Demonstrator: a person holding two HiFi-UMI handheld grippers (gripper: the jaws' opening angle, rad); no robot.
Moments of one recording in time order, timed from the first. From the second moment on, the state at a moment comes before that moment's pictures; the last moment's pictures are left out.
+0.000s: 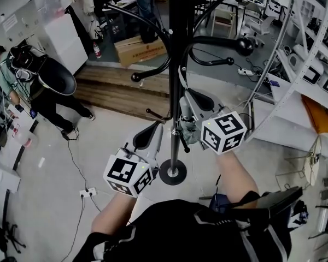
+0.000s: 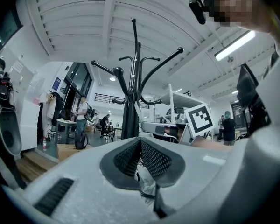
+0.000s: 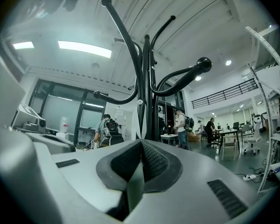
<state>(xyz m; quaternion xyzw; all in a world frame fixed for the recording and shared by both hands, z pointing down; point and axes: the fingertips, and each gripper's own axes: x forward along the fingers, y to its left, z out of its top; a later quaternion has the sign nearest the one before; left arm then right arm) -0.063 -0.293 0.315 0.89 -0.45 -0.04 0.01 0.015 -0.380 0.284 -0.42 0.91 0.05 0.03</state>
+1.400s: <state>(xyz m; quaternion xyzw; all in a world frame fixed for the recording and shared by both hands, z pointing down) -0.060 -0.276 0.299 0.90 -0.43 -0.07 0.00 0.026 -0.354 0.197 -0.42 0.90 0.10 0.10</state>
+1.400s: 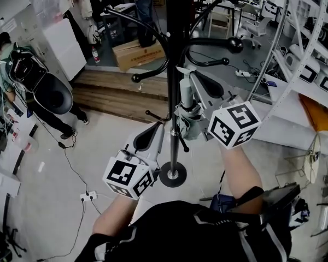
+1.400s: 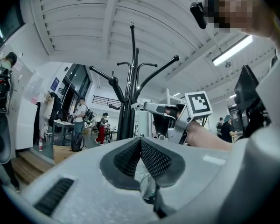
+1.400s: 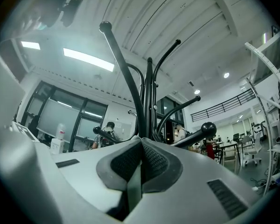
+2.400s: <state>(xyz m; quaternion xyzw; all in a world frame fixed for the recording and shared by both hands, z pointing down) -0.059 -0.262 0.292 0.91 -0.42 -0.07 -0.01 0.034 -0.309 0.138 -0.41 0.89 0.15 0.13</state>
